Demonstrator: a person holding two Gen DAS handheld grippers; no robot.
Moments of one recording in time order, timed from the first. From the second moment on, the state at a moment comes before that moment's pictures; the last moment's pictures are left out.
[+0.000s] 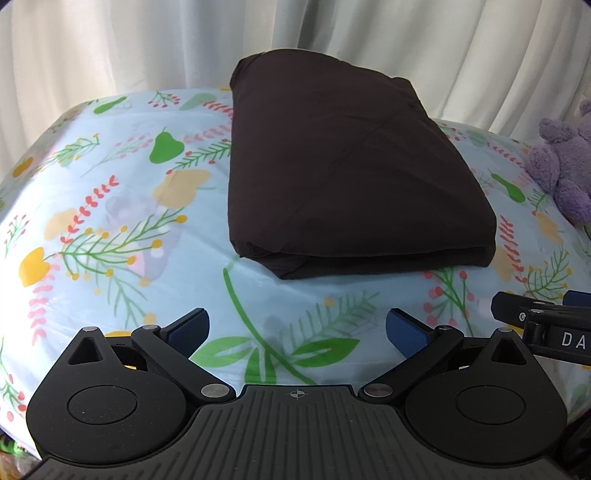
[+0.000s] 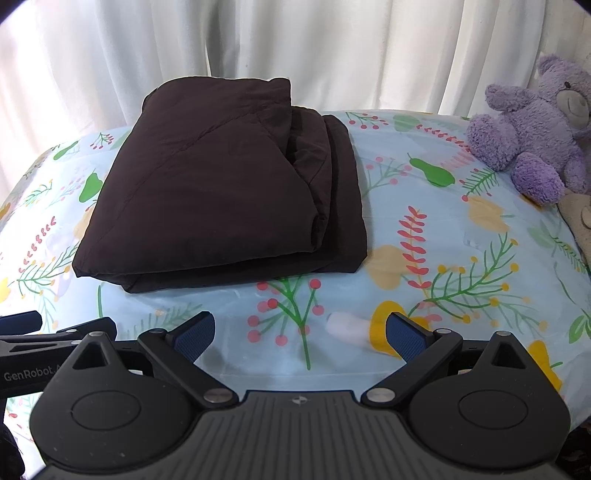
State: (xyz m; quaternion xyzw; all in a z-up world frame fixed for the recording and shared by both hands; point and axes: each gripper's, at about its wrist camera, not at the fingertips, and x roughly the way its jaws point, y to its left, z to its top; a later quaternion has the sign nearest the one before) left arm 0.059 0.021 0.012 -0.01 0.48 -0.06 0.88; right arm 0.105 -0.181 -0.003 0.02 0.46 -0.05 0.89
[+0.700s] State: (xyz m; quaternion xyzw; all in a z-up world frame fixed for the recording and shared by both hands) left arm 0.066 0.015 0.010 -0.01 0.48 -0.06 0.88; right arm 0.114 -0.183 -0.006 0.02 0.46 -0.06 0.89
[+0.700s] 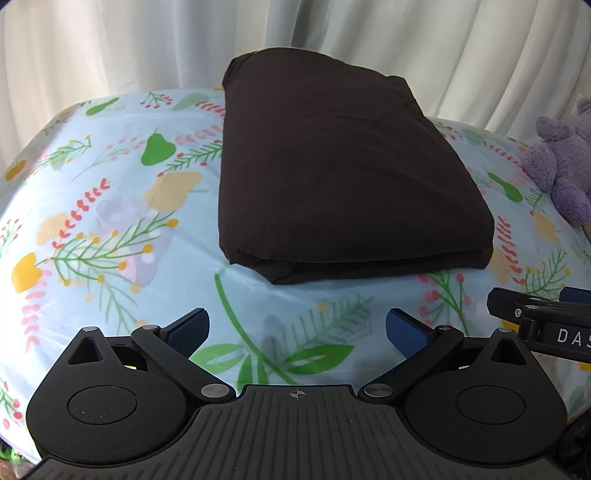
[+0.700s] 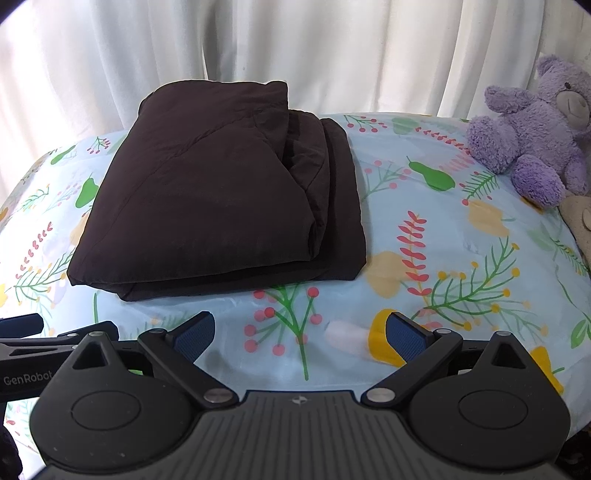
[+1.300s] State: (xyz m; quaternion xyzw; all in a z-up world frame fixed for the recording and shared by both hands) left arm 0.070 0.004 0.015 0.02 0.45 -0.08 0.89; right arm 0.125 -0.186 -0.005 0.02 0.45 -0.06 0.89
